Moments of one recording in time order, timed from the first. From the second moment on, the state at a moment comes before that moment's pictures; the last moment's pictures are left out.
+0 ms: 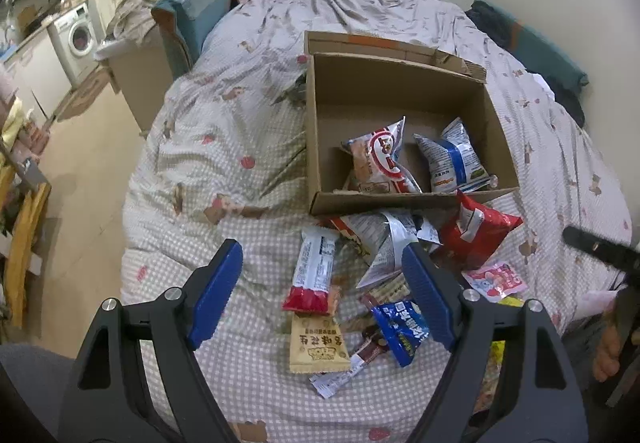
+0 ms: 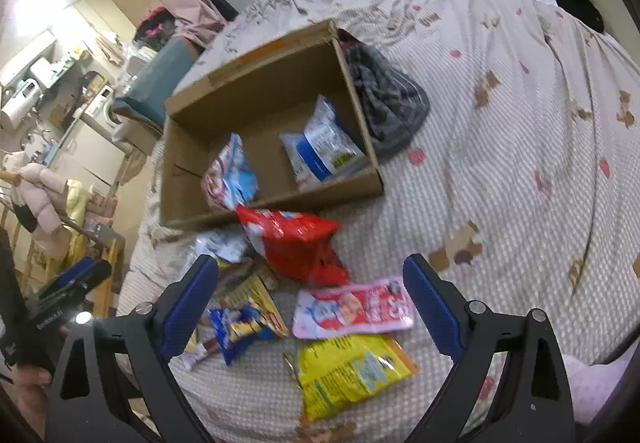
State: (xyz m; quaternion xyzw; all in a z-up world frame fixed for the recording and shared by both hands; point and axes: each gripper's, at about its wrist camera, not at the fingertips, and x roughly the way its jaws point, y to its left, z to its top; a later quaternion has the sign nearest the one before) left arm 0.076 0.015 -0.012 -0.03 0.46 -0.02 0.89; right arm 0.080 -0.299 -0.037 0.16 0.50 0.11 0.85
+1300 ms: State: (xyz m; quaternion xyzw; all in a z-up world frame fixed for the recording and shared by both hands) left arm 0.101 0.056 -0.079 -0.09 0.58 0.06 0.80; right arm 0.058 -0.246 -0.064 0.10 0.59 0.30 0.75
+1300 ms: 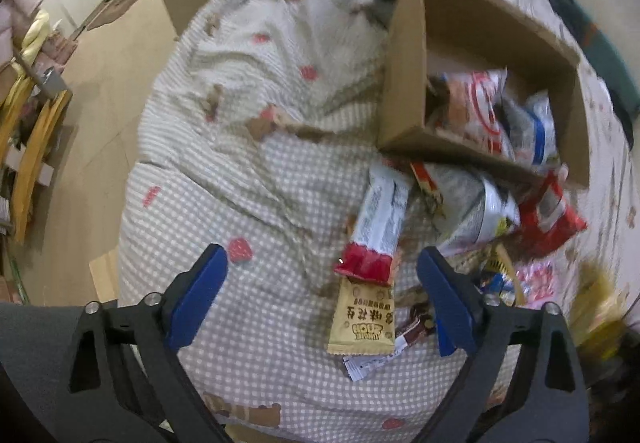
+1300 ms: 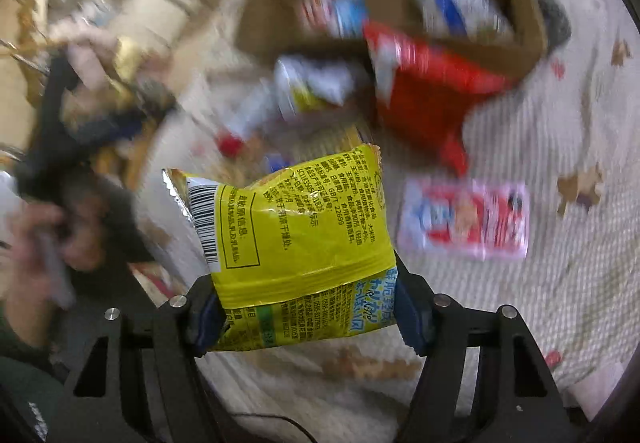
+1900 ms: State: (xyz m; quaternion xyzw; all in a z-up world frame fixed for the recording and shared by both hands) left arm 0.118 -0.003 -0.156 0.00 0.67 0.03 0.74; right arm 0.084 -0.265 -0.039 0.17 0.54 0.25 0.79
